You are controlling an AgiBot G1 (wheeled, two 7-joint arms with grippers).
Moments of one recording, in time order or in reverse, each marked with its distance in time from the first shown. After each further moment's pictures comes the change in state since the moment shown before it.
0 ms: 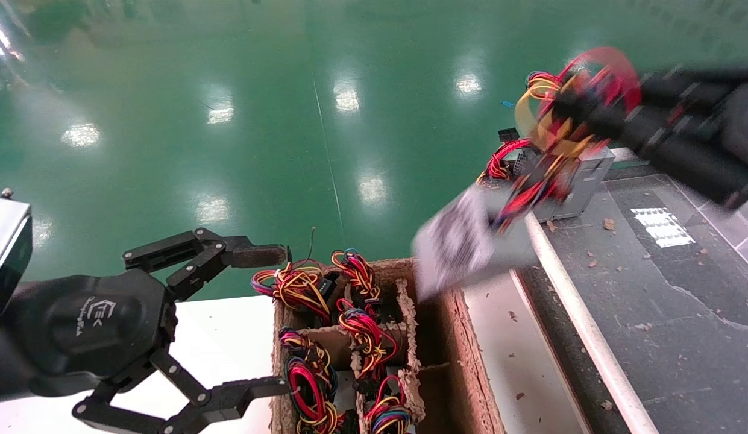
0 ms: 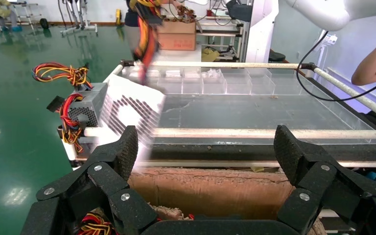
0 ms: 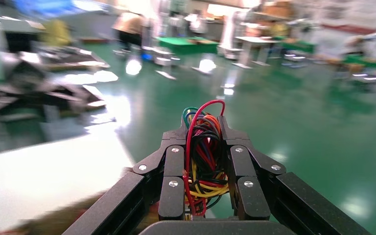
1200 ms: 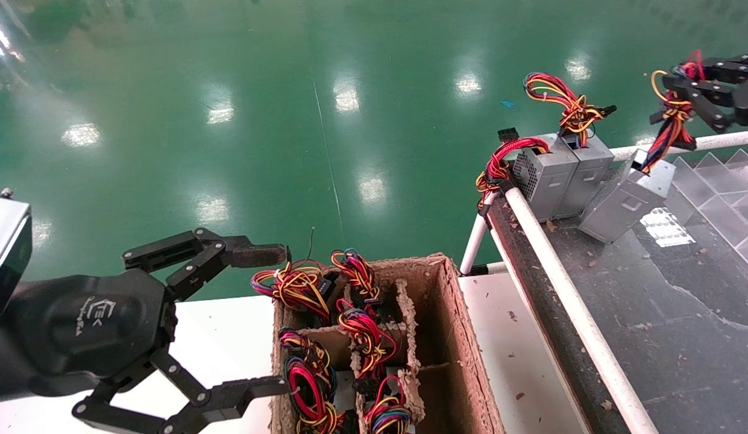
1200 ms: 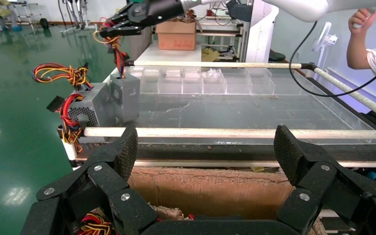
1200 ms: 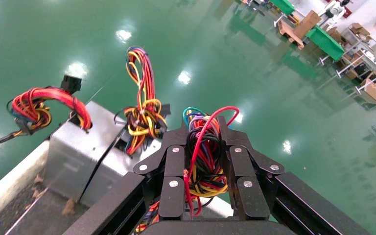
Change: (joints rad) left arm 0.000 -0.001 0.001 0.000 -0.001 -0.001 0.001; right arm 0.344 -0.154 -0.169 -0.426 -0.626 0.428 -0.208
